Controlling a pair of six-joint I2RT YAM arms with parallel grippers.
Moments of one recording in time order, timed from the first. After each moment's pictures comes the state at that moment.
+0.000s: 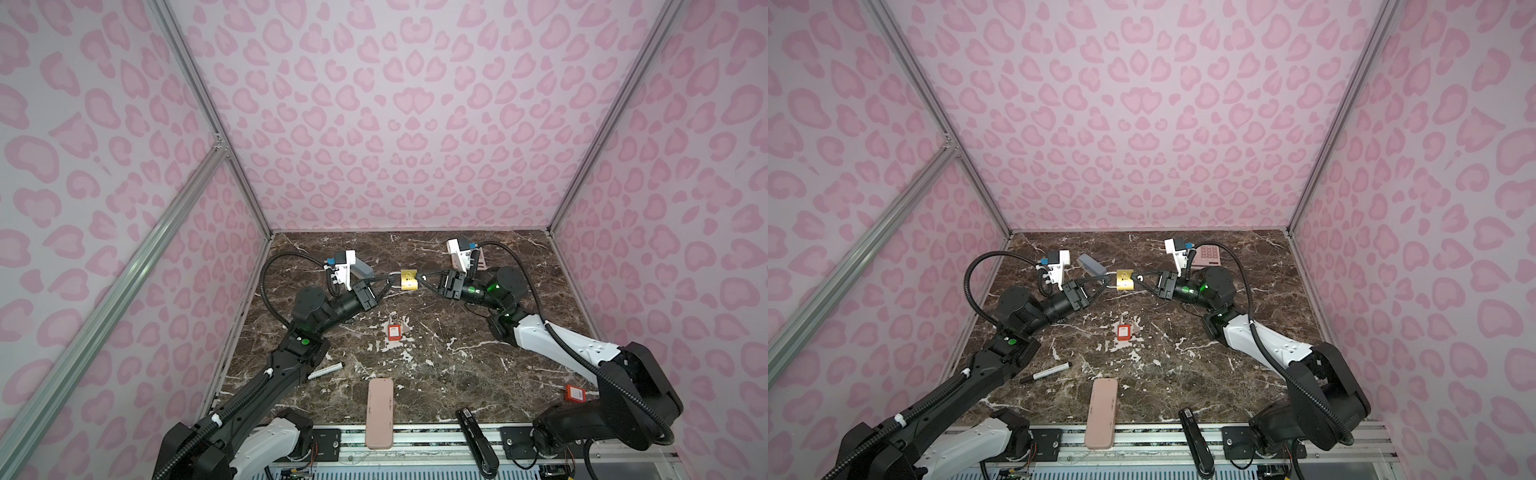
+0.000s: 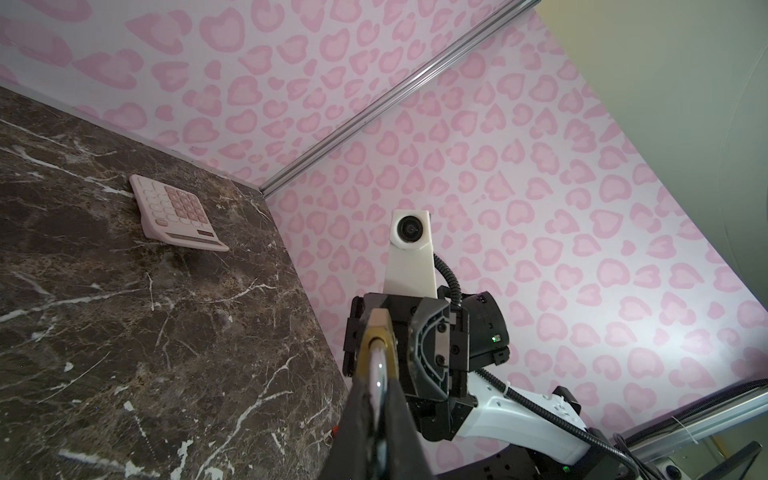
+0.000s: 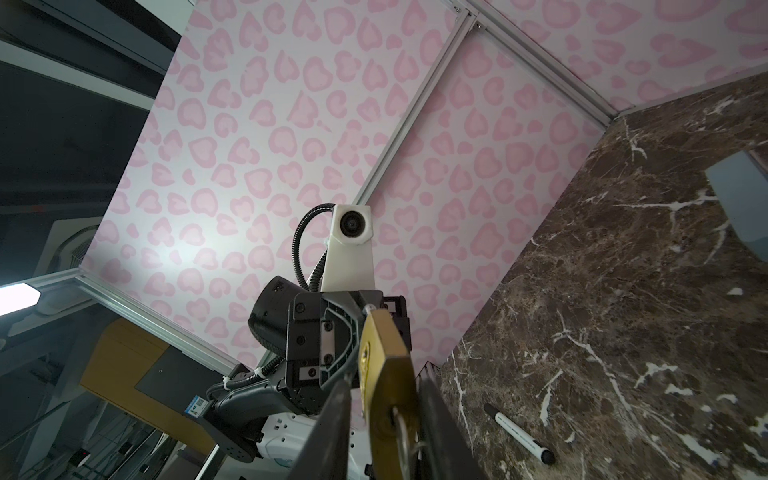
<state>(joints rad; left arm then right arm) -0.46 1.03 0.64 0.51 0.56 -1.08 0.53 1.42 0.80 0.87 -0.80 1.19</state>
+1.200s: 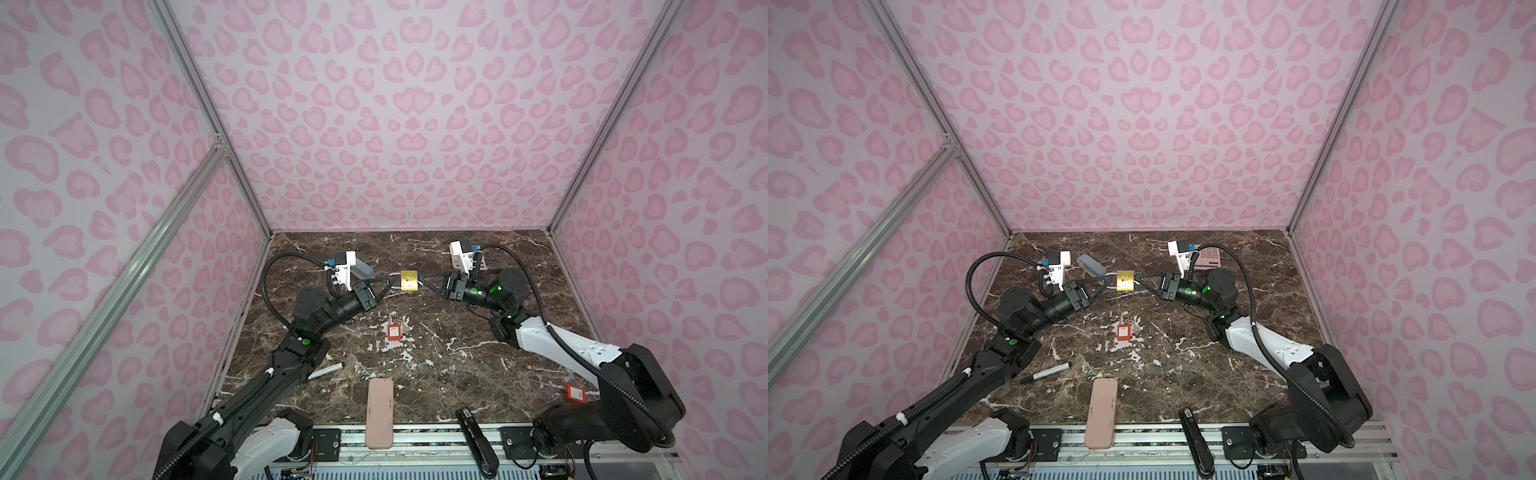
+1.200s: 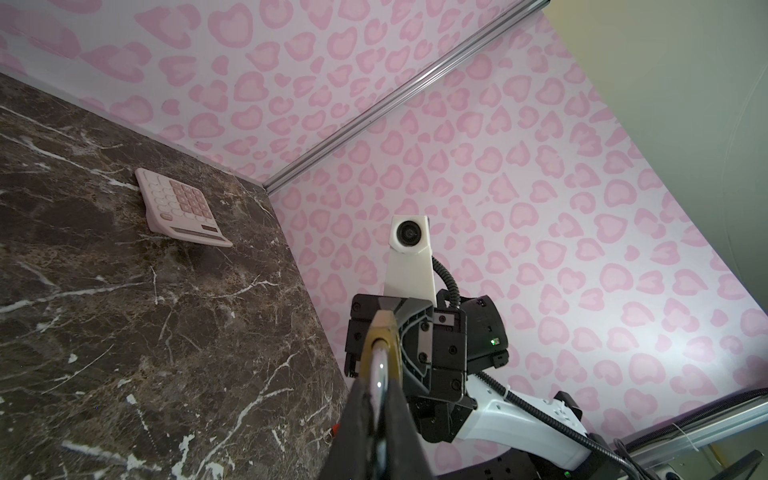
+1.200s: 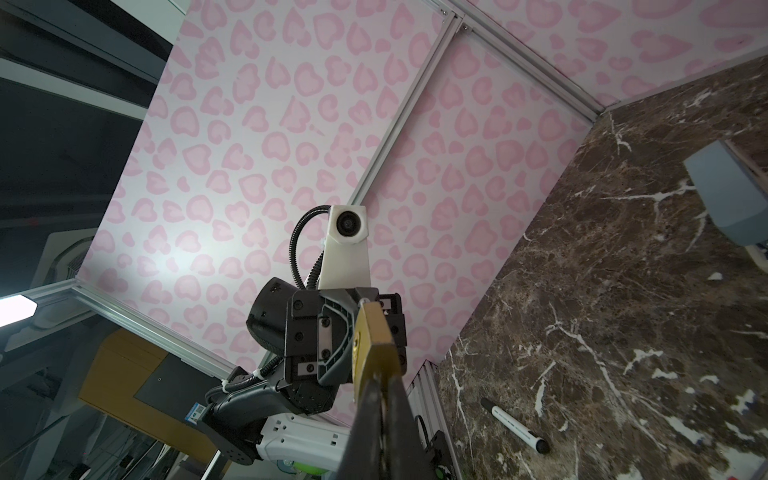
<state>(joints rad) -0.46 1.04 0.63 0.51 0.56 -1.09 0.51 1.41 0.77 0.87 -0.80 1.20</state>
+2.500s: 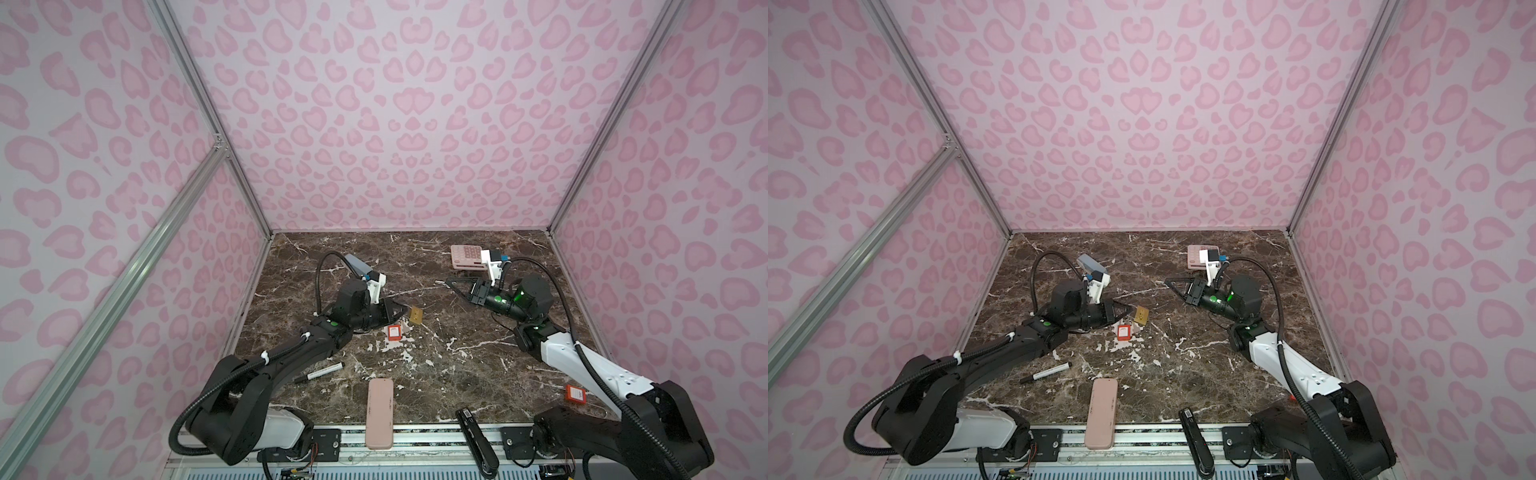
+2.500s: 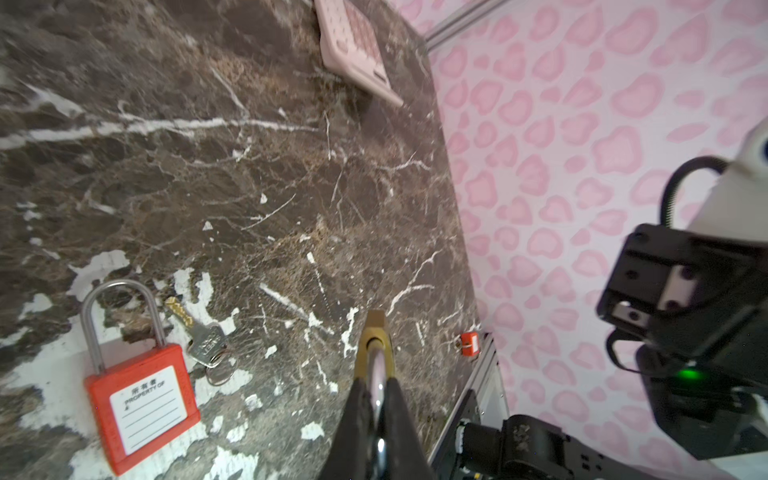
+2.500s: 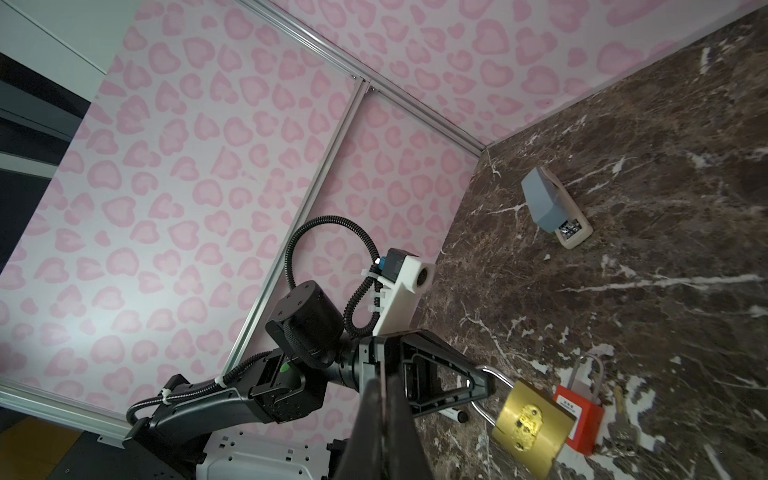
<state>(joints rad) -0.54 1.41 0.75 0.09 0.52 -0.78 0.33 1.20 0.62 0.60 -0.77 1.09</state>
